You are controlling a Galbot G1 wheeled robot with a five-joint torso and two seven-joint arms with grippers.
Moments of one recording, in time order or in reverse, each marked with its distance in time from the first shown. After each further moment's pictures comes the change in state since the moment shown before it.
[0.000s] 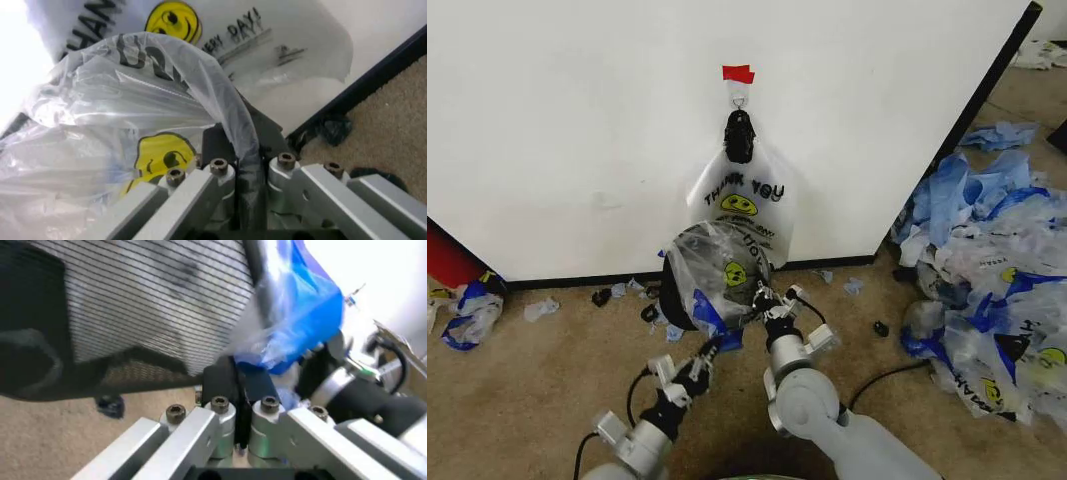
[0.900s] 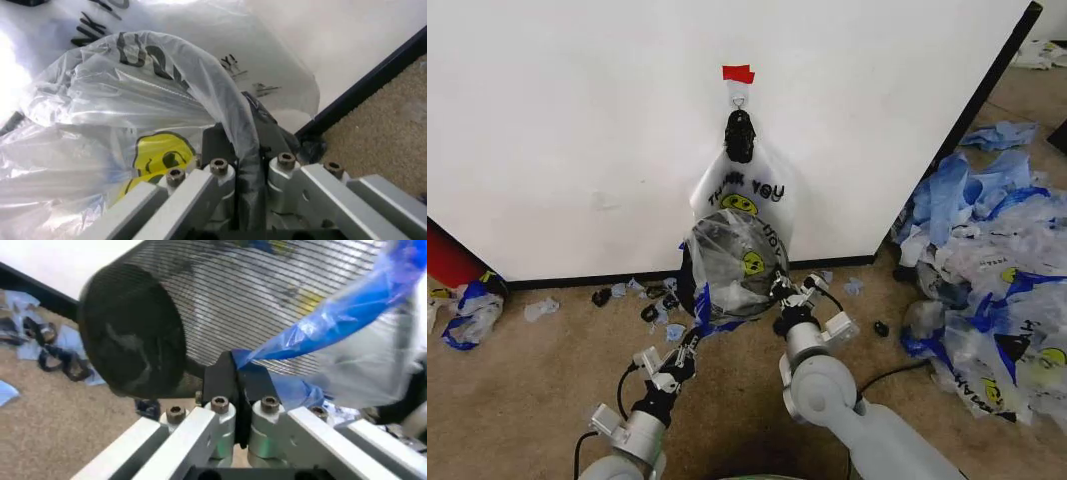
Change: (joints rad) left arm -0.010 -0.063 -0.022 0.053 -0.018 -0.018 -0.092; right arm 0.009 -0.049 0.049 0.057 0.023 -0.035 0.077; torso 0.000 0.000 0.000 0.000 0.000
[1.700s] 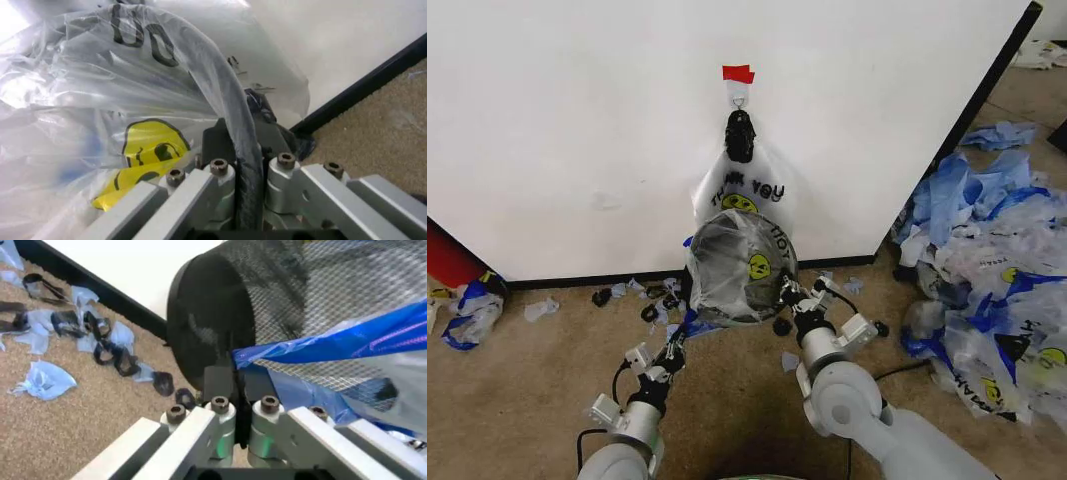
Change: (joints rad) left arm -0.048 -0.037 0.000 0.063 -0.027 -0.002 -0.119; right arm -0.004 -0.129 -0.009 0.105 0.048 -0.031 0.026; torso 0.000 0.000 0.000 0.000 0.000
